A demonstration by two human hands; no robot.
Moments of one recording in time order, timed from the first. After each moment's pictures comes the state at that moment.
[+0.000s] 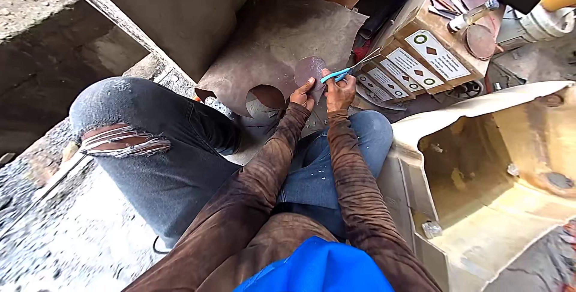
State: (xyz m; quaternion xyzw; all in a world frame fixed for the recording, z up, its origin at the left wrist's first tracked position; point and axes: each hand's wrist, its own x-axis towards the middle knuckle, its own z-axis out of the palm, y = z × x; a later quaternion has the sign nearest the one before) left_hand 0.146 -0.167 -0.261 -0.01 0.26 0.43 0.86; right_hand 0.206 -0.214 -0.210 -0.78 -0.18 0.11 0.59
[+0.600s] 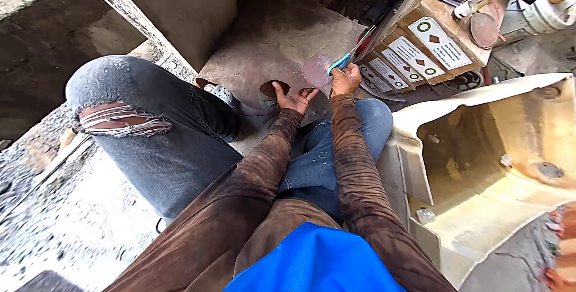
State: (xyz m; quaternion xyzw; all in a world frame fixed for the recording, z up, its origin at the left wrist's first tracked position) left_hand 0.098 -0.193 -0.287 -0.09 0.26 0.40 0.87; right_hand 0.230 -0.212 -0.223 -0.76 -0.13 0.14 0.63
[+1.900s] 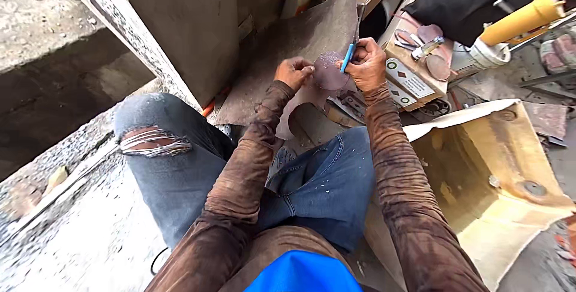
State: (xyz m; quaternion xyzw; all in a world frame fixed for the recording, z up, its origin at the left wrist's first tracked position) left_hand 0.050 -0.096 -0.077 0.70 0.29 0.27 0.60; right_hand 0.277 -0.189 -0.053 -0.63 -0.57 0.08 0.51
